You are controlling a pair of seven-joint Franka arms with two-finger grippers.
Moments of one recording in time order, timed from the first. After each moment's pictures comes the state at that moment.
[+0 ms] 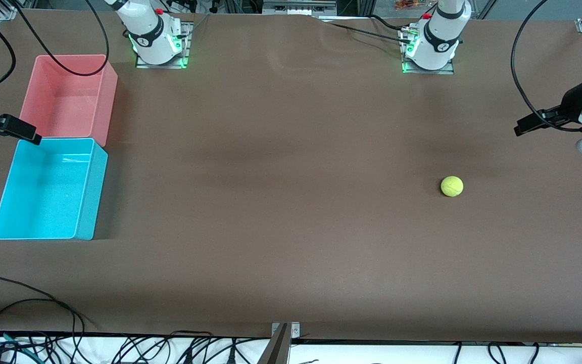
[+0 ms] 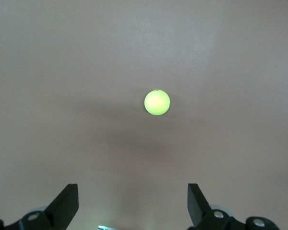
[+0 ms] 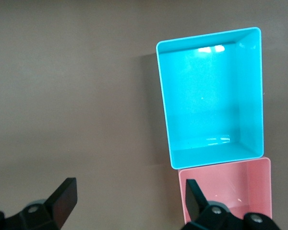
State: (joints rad) left arm 0.14 -0.01 -0.08 -1.74 -0.01 1.59 -0.17; right arm -0.18 0.11 0.11 -1.52 -0.01 1.58 0.07
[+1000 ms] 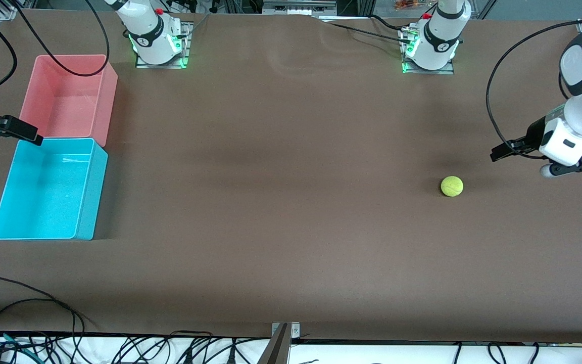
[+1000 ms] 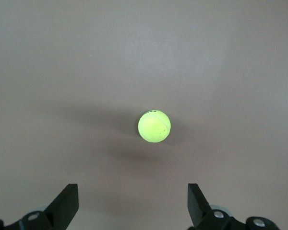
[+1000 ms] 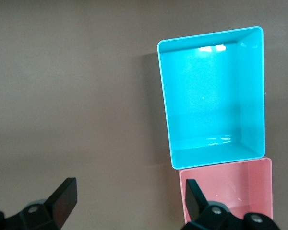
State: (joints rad) left arm 0.16 0.03 -0.07 -2.01 -0.04 1.95 -0.17; right arm -0.18 0.12 0.11 -1.52 -0.01 1.58 0.07
